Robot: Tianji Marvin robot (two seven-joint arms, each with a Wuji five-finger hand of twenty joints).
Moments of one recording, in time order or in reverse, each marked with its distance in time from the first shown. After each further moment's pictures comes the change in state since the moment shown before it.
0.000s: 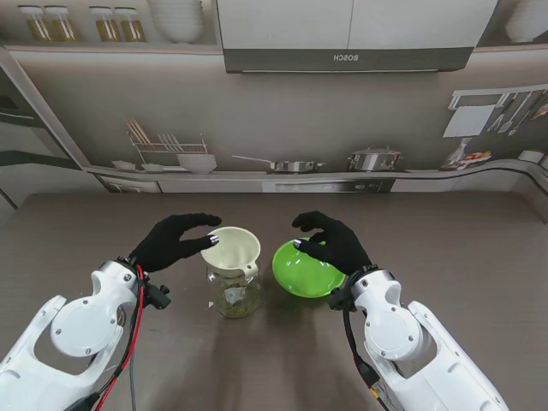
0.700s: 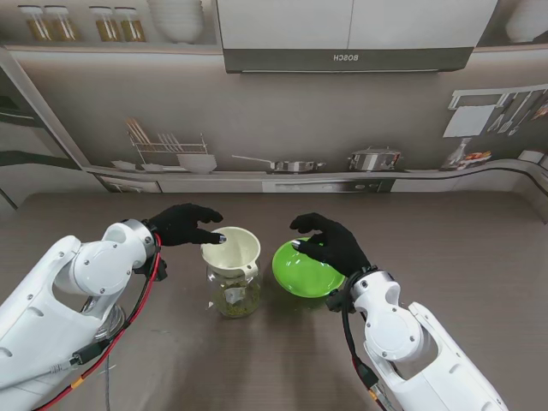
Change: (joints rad) left arm -0.299 0.076 0.148 0.113 0.244 0.206 -0.324; right arm -0.006 0.000 0.001 -0.009 0.038 -0.001 0.017; left_hand -0.065 -0.001 -0.075 -0.001 -0.116 0.029 -0.034 -0.009 -0.017 0.019 0.018 0.045 0.079 -0.001 0.147 0.143 0.113 0.000 0.177 0.252; right_hand 0.000 0.000 0.000 0.000 0.024 0.000 -0.010 0.000 0.000 0.003 -0.001 0.000 0.000 0.000 0.000 0.000 0.000 0.000 -0.001 0.001
